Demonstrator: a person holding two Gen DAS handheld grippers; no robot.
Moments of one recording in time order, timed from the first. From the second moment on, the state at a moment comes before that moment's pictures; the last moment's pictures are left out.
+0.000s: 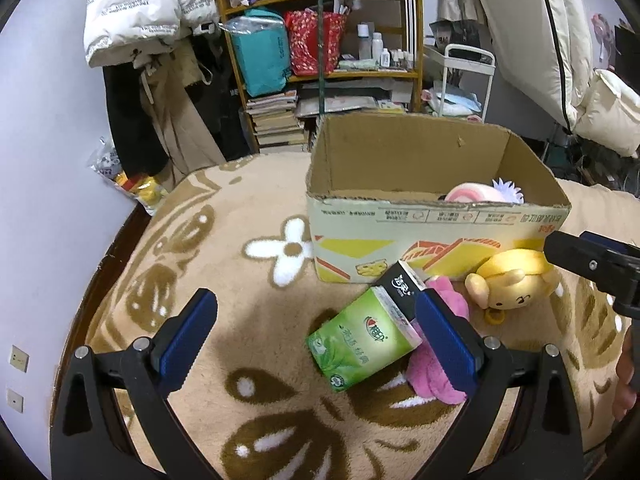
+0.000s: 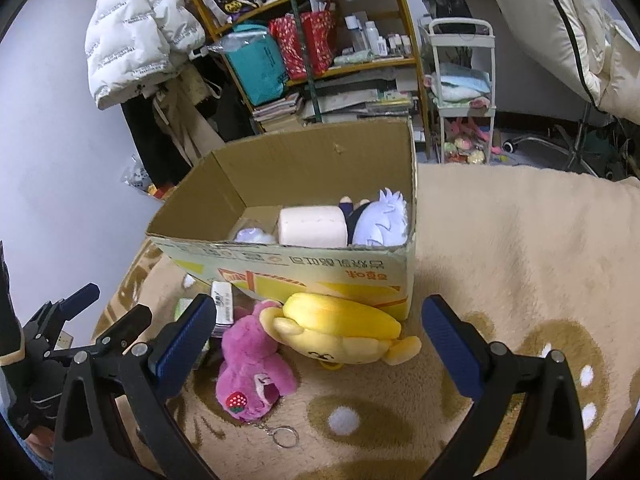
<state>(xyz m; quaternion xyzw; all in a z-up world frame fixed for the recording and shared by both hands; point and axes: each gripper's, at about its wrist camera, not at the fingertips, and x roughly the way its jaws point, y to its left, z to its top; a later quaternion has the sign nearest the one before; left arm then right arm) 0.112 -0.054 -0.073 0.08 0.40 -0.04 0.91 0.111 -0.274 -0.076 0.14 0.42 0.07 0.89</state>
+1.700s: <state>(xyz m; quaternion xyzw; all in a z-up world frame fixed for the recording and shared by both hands) 0.140 -0.058 -0.143 0.01 0.52 -0.08 0.85 0.148 -0.276 -0.139 0.16 0.51 0.06 0.84</state>
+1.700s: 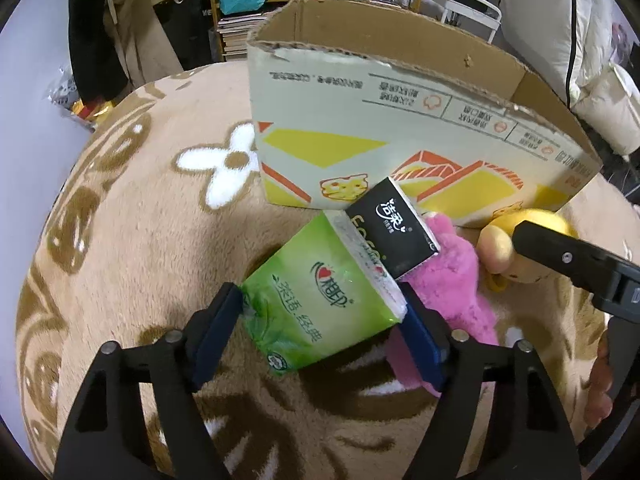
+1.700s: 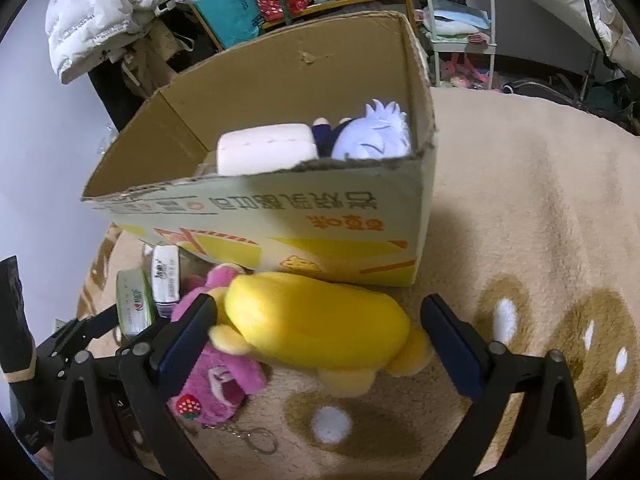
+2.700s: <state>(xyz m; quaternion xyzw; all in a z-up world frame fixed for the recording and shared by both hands) 0.107 -0.039 -0.105 -0.02 0.47 -0.08 0.88 0.125 -0.292 -0.116 0.18 0.49 0.05 0.85</state>
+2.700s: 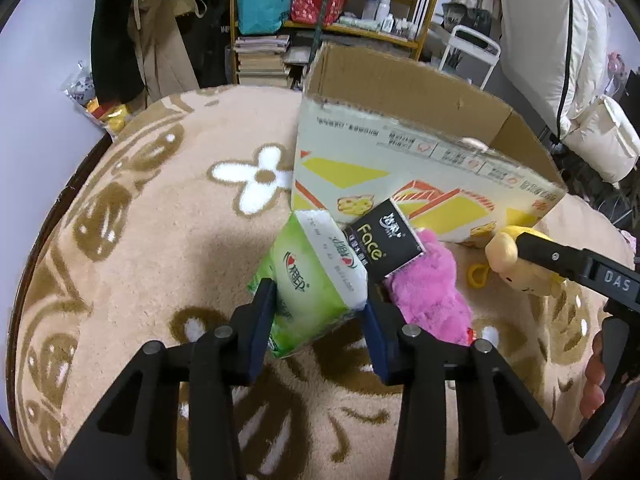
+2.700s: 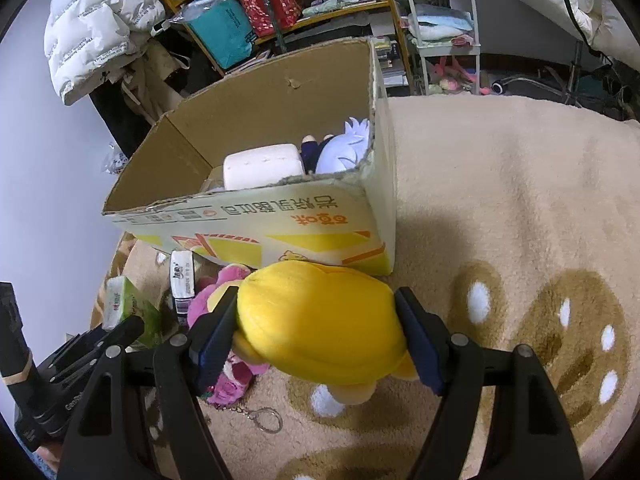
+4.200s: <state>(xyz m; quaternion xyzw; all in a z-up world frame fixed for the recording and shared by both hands) 0.147 -0.074 0.022 0.03 0.25 -0.13 0.96 0.149 -0.290 0.005 0.14 0.30 0.13 0.93</state>
